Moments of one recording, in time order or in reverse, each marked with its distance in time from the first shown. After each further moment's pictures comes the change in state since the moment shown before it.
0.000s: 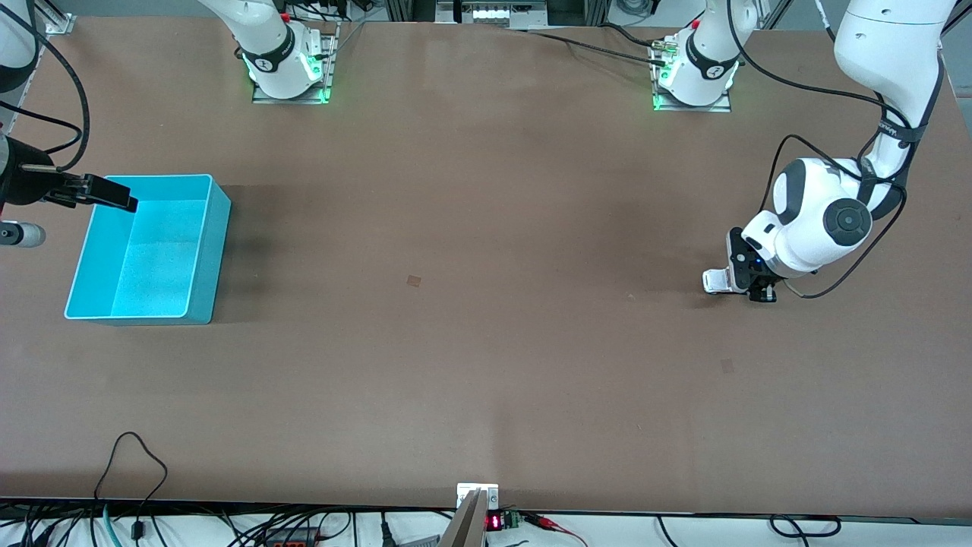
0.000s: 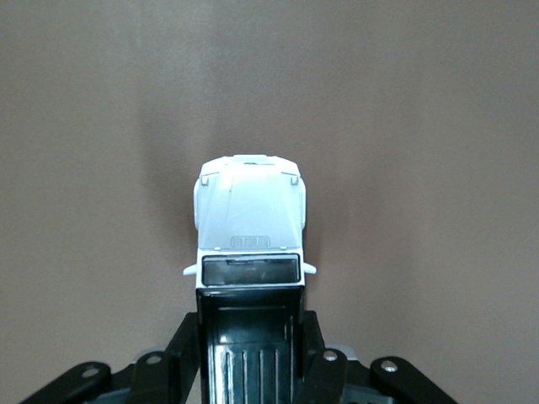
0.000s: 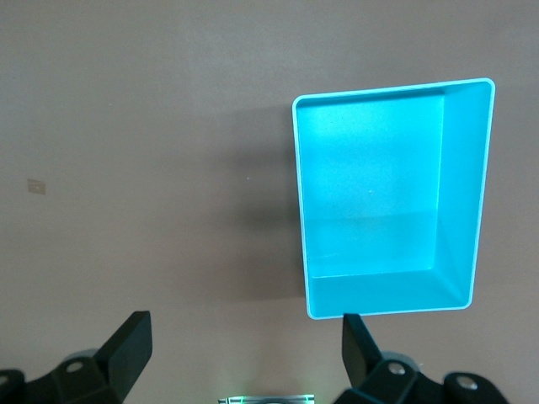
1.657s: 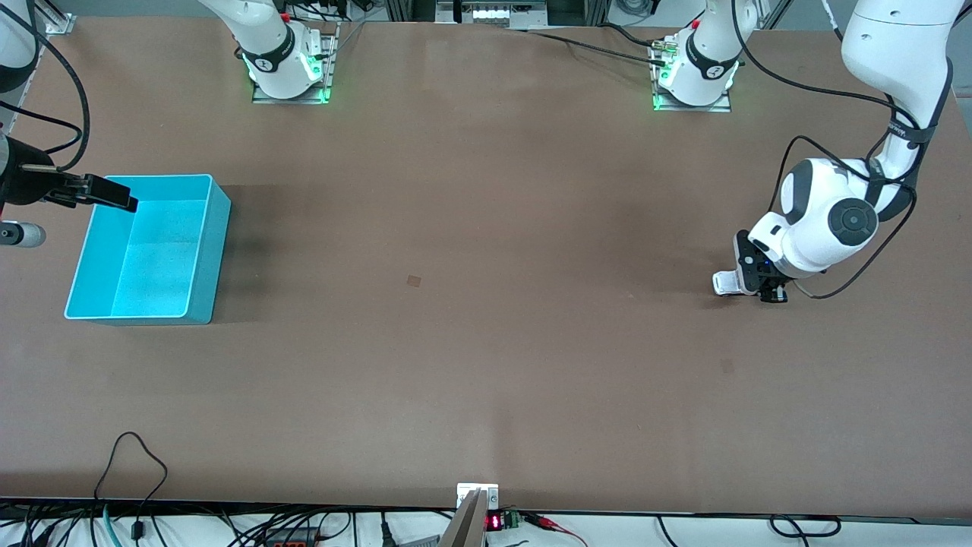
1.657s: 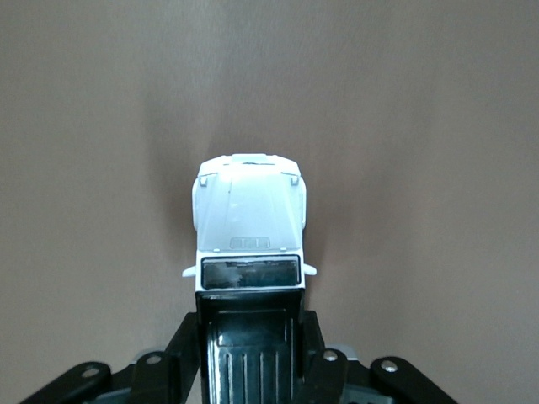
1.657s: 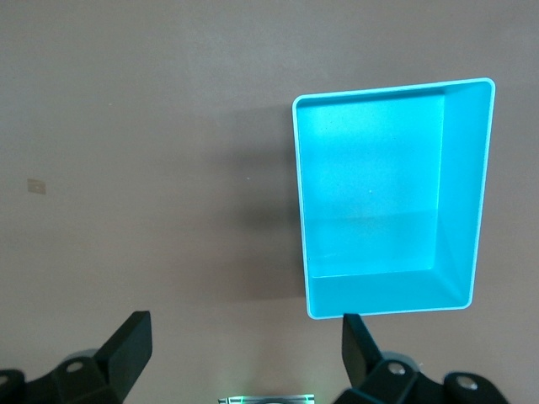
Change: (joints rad) left arm 0.043 0.005 -0.002 0.001 0.074 0.002 -0.065; right arm 0.000 0.000 0.000 0.000 0.000 0.000 0.000
